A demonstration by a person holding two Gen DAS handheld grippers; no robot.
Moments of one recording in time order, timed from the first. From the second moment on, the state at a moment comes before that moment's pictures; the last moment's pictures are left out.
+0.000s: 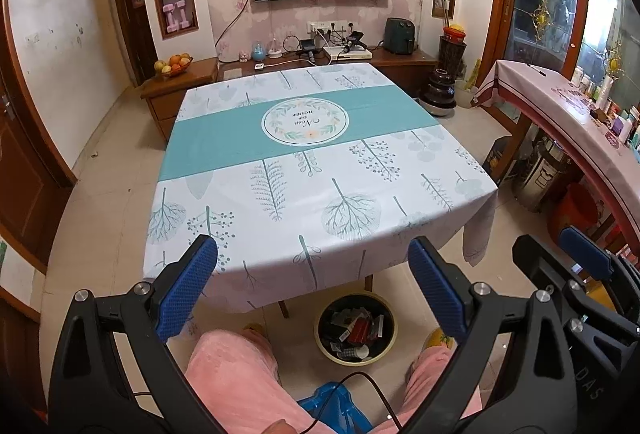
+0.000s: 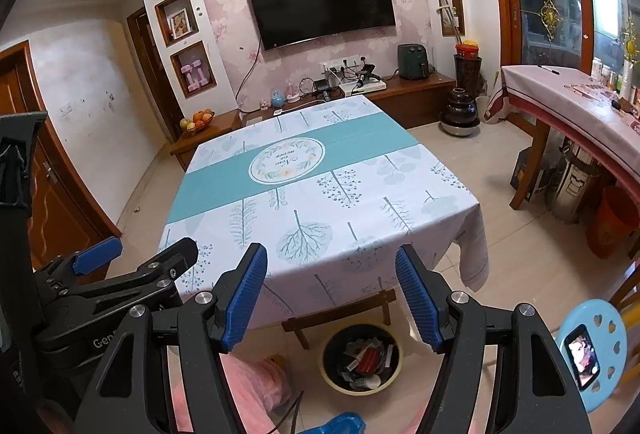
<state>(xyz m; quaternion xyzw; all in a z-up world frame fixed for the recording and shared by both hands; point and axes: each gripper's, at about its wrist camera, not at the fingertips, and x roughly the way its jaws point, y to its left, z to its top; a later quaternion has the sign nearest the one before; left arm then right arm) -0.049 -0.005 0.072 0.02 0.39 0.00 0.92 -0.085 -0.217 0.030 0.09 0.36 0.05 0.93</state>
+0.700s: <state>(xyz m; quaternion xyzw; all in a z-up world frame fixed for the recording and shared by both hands) -0.045 0.000 0.063 0.01 0.40 0.00 0.92 -0.082 -0.217 0.028 0.09 0.36 0.05 0.93</state>
